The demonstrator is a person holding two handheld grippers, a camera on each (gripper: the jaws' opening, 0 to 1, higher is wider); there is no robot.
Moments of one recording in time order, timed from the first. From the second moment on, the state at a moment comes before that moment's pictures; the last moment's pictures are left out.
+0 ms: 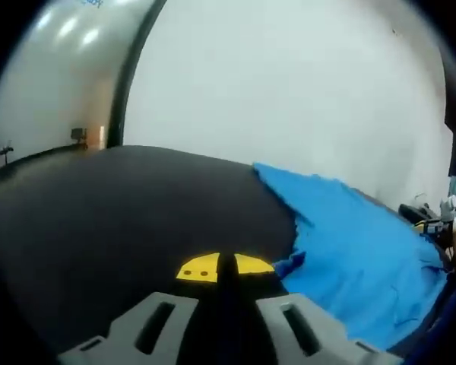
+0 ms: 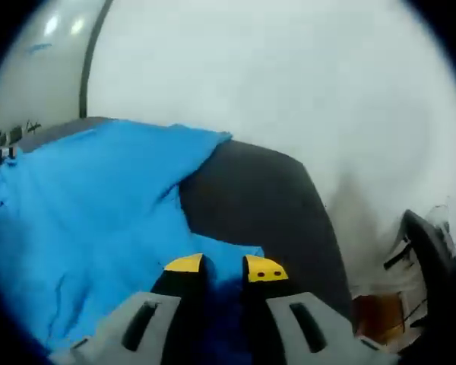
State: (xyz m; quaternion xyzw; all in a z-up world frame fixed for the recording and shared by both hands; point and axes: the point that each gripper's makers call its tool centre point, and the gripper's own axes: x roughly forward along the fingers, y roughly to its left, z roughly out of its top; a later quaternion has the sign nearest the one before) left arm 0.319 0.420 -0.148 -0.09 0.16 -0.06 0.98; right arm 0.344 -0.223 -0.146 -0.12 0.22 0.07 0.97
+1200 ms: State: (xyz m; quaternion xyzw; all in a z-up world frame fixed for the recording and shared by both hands) left arm 0.317 0.419 -0.149 -0.09 0.15 -0.06 0.98; right arm 0.408 -0.259 -0.152 0.00 0.24 0.04 0.97
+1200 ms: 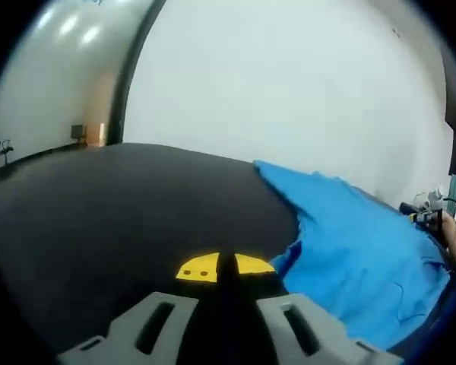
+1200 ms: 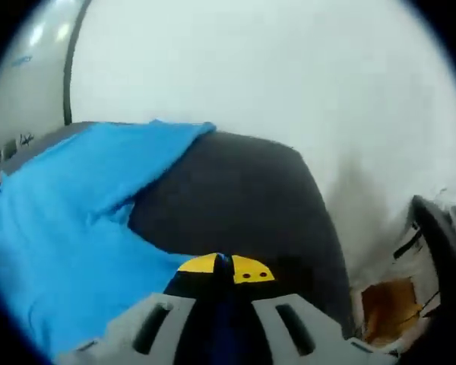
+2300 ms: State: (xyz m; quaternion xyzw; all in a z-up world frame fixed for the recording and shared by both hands) left arm 0.315 0.413 -0.145 -0.09 0.14 -0.08 0.98; right arm 0.271 -0.282 -0.076 -0.25 0.21 -0.09 0.94
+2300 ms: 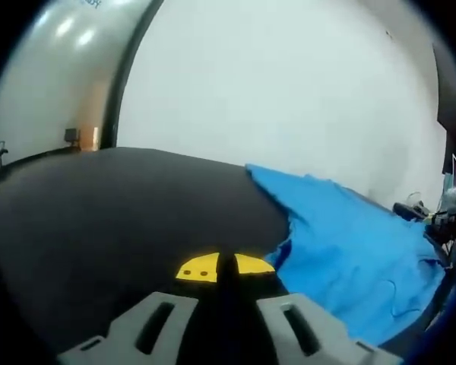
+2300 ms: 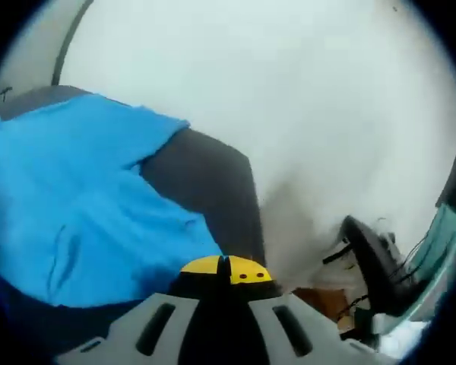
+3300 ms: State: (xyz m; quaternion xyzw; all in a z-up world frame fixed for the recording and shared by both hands) left arm 0.198 0.159 -0.074 -0.11 0.14 -0.39 0.90; right arm 0.189 -0.005 -0.098 -0.03 0.11 0.36 0.93
